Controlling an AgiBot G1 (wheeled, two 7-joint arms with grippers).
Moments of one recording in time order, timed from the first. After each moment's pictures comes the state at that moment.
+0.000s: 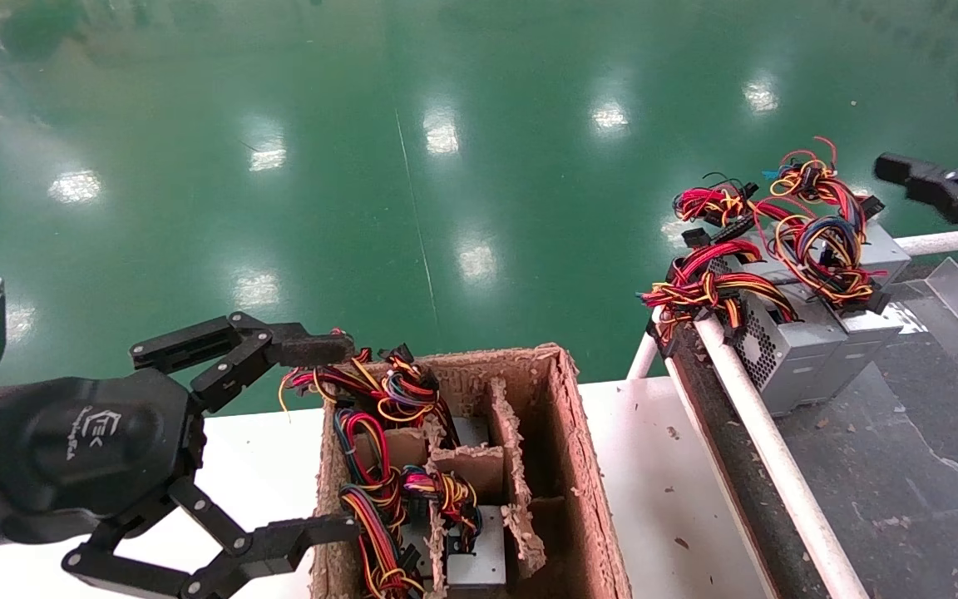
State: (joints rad) left arm -1.09 0.59 0.35 -1.27 0.69 1.47 -0.15; right arm 1.53 -0.57 -0.25 0.69 -1.20 -1.33 0.03
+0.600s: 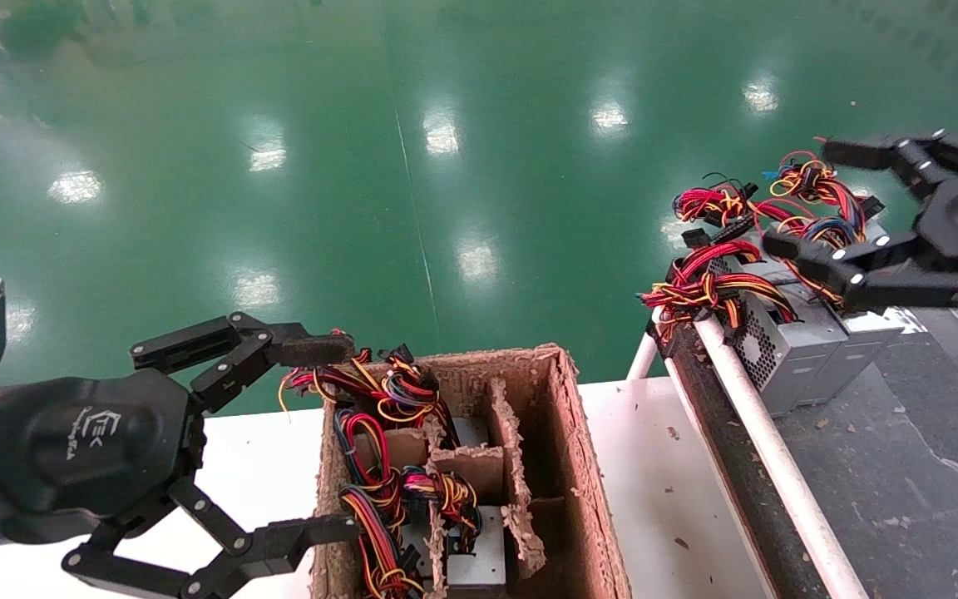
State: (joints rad) left arm -1.09 0.59 0.35 -1.27 0.69 1.47 -0.15; right arm 1.38 -0.58 -0.26 0.89 -1.04 -1.39 0.08
